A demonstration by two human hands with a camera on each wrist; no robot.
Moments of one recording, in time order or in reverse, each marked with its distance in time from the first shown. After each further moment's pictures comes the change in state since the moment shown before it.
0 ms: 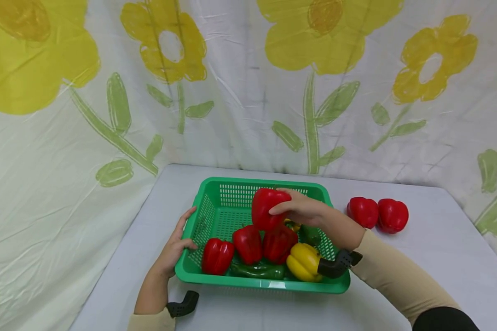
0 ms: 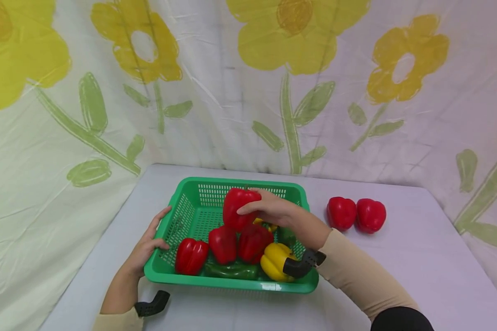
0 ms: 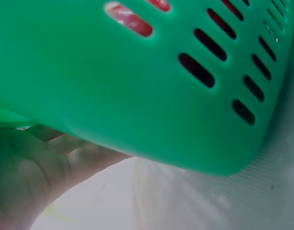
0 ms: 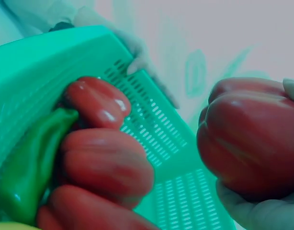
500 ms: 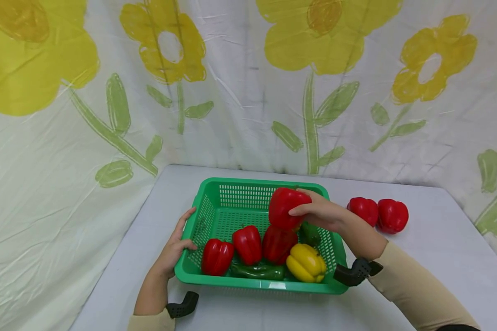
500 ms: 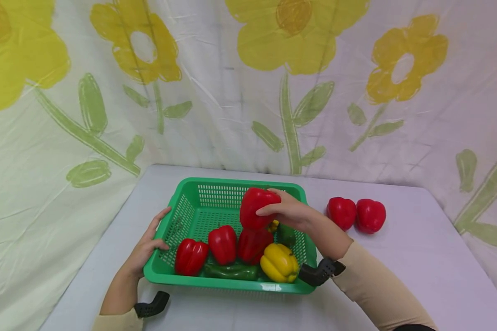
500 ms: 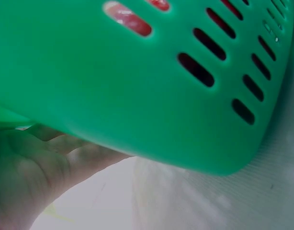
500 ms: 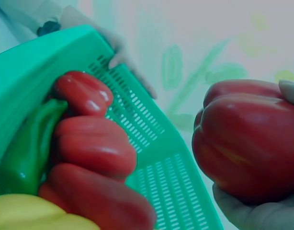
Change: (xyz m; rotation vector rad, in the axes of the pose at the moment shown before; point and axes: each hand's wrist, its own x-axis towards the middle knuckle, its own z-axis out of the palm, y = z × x) left_hand 0.000 0.000 0.001 -0.008 0.001 0.000; right_hand -0.034 0.005 -0.020 -0.018 0.066 -0.060
